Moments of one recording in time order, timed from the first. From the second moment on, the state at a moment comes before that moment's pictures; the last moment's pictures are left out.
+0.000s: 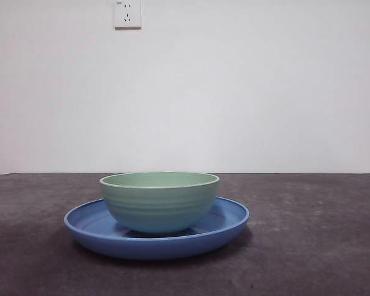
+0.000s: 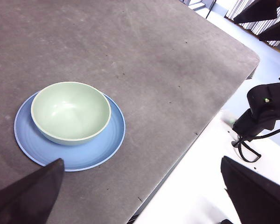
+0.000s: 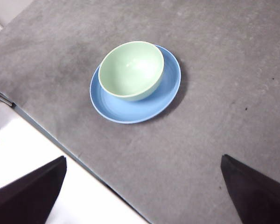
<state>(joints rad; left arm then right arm) -0.66 0.47 0.95 -0.96 0.34 -0.12 0.51 0.58 1.08 -1.15 -0.26 0.16</state>
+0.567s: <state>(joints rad) -0.66 0.47 0.95 -0.96 0.34 -0.12 0.51 0.57 1.08 -1.11 -0.27 0.17</state>
